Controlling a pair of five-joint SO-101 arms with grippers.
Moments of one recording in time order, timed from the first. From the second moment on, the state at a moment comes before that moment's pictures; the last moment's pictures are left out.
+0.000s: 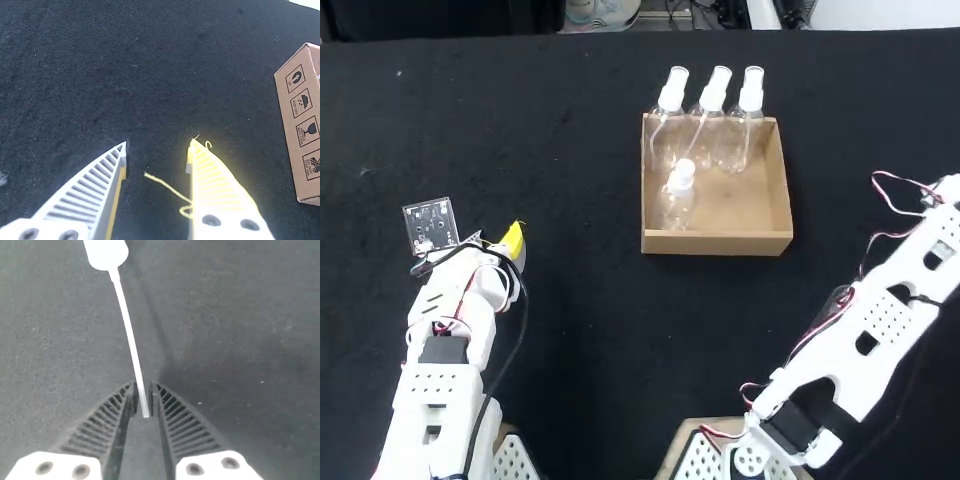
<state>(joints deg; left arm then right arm) -5.8 -64.8 88.3 12.9 11.5 46.2 84.1 -92.8 70.7 -26.2</state>
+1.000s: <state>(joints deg) -5.8 -64.8 88.3 14.4 11.5 46.4 77.0 -92.8 79.3 -2.0</state>
